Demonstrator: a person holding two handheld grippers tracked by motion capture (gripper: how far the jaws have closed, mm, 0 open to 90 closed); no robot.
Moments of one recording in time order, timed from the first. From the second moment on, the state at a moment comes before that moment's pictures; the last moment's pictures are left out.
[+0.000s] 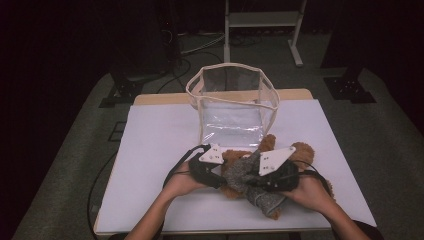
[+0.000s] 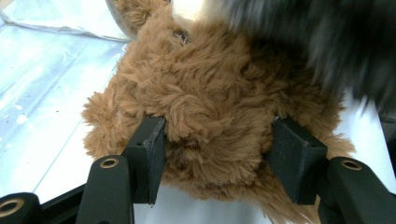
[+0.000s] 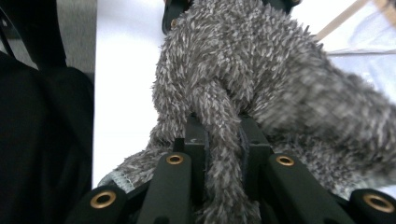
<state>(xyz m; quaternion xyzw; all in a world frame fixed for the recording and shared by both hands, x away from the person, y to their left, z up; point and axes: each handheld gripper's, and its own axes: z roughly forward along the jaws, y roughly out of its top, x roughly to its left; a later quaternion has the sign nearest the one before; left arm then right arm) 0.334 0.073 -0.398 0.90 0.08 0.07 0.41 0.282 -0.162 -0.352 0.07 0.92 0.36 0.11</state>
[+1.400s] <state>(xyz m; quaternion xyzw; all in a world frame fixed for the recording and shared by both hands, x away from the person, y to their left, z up) 0.323 0.075 -0.402 0.90 0.07 0.06 0.43 0.305 -0.210 -0.353 0.13 0.91 0.38 0.07</state>
